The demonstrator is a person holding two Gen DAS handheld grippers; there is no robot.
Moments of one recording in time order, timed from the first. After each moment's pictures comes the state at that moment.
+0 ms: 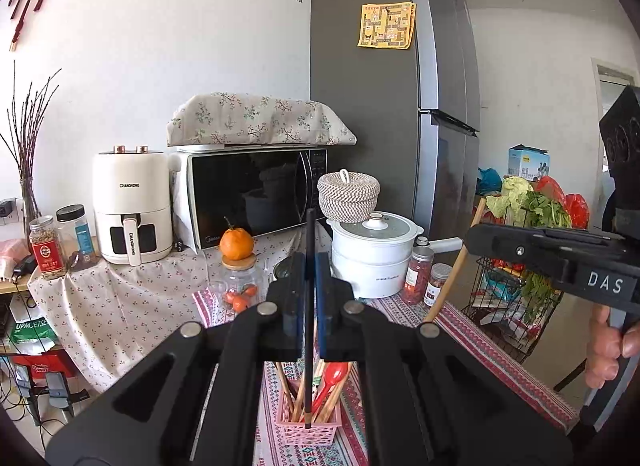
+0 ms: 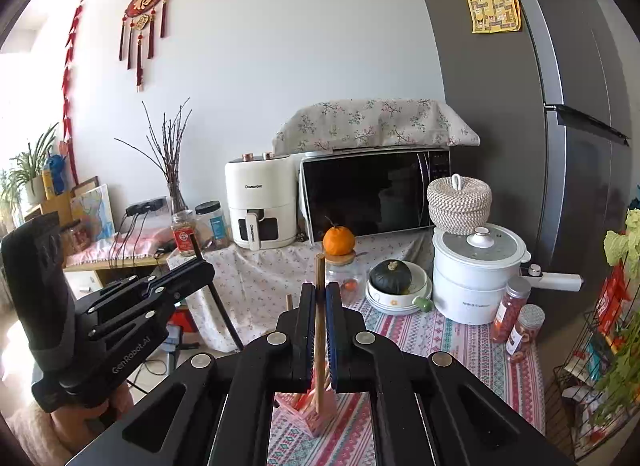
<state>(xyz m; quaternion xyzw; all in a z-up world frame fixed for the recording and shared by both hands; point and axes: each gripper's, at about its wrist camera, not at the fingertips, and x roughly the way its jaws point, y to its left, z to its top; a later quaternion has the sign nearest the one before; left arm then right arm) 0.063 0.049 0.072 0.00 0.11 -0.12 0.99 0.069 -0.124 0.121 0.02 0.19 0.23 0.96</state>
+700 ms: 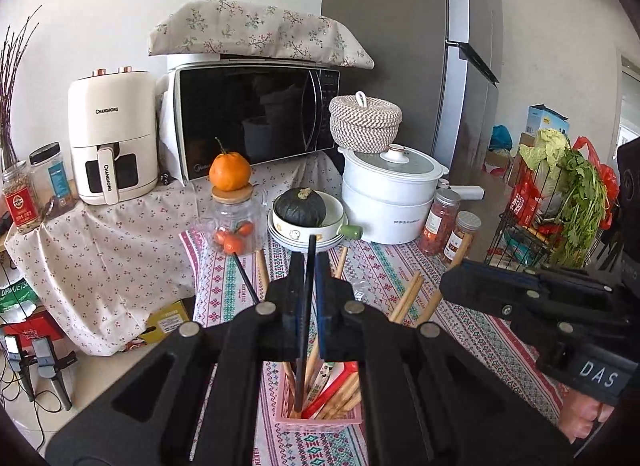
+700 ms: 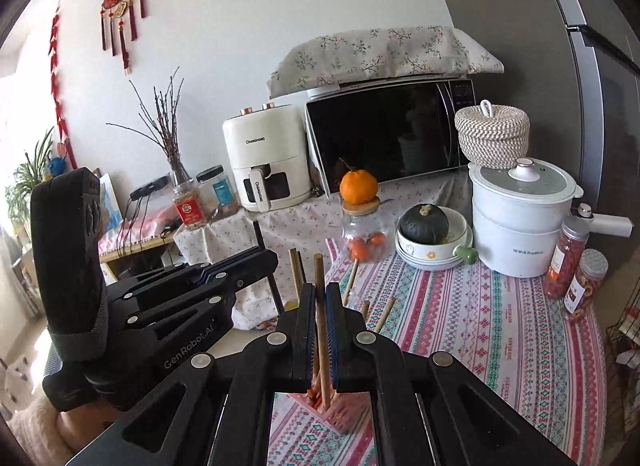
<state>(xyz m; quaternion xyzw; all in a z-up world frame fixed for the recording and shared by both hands) 0.136 0.047 0.022 -0.01 0.24 -0.12 0.96 0.138 -0.100 0.041 0.06 0.27 0.25 0.93</state>
